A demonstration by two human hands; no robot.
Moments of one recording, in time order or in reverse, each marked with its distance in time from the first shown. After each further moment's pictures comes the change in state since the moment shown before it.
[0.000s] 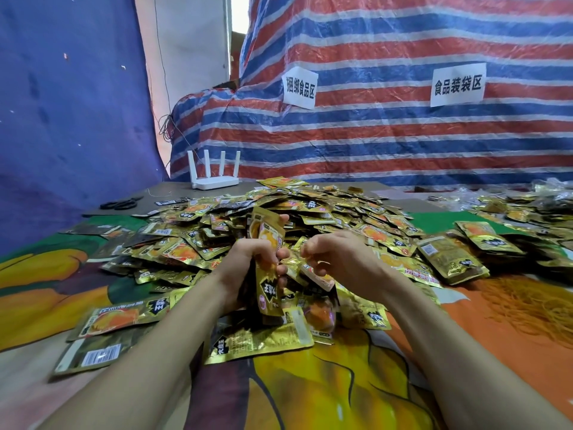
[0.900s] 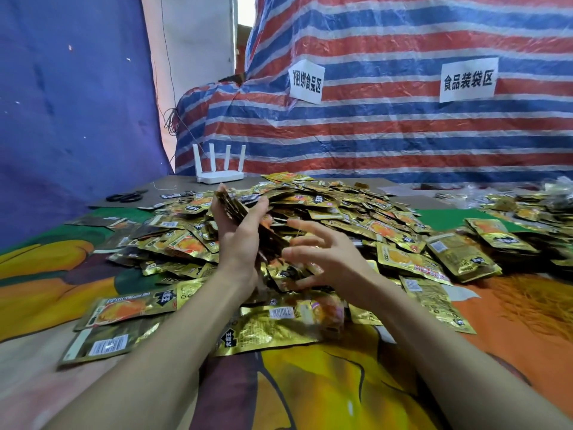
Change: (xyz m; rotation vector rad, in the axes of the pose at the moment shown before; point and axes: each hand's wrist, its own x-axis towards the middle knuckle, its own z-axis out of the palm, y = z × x) left_hand 0.011 -0.002 0.011 -0.087 0.648 0.540; right_hand 0.001 0.009 0.030 -0.016 0.044 0.034
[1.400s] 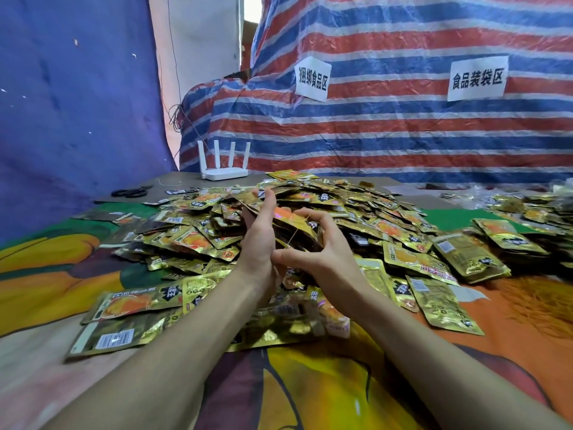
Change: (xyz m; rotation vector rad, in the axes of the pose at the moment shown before) left_hand -0.012 0.003 0.010 -0.161 -0.252 -0.337; right_hand -0.006 0.003 0.029 0.006 0.159 -0.203
